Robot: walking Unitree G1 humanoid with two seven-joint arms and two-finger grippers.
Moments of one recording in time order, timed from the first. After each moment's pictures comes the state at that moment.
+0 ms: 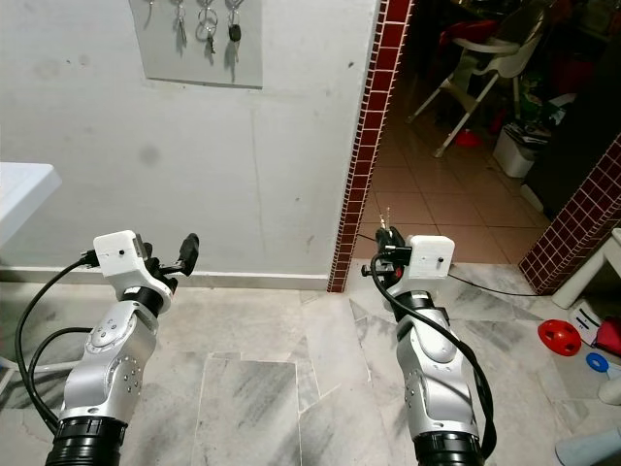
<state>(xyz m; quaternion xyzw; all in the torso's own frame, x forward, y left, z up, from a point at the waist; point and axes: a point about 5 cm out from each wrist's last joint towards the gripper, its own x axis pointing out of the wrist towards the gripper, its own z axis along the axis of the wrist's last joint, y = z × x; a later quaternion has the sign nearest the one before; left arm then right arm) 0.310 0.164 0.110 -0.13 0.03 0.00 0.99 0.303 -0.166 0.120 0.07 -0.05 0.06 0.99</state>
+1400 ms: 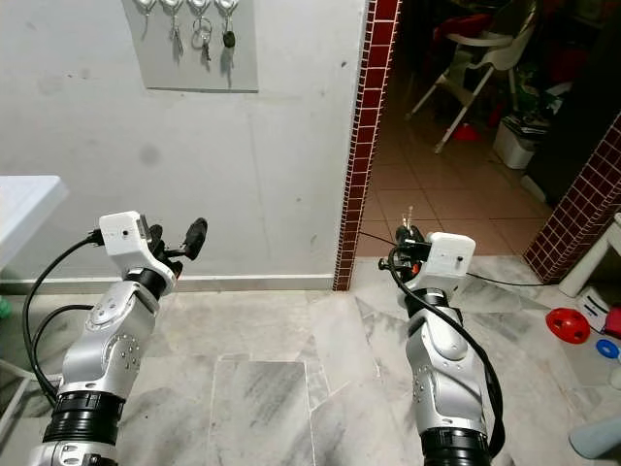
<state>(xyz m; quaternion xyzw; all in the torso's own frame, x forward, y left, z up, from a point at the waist) 0.329 0.159 0.127 -0.15 0.02 -0.05 0.99 0.305 -0.185 0.124 0.08 -0.06 0.00 1.00</state>
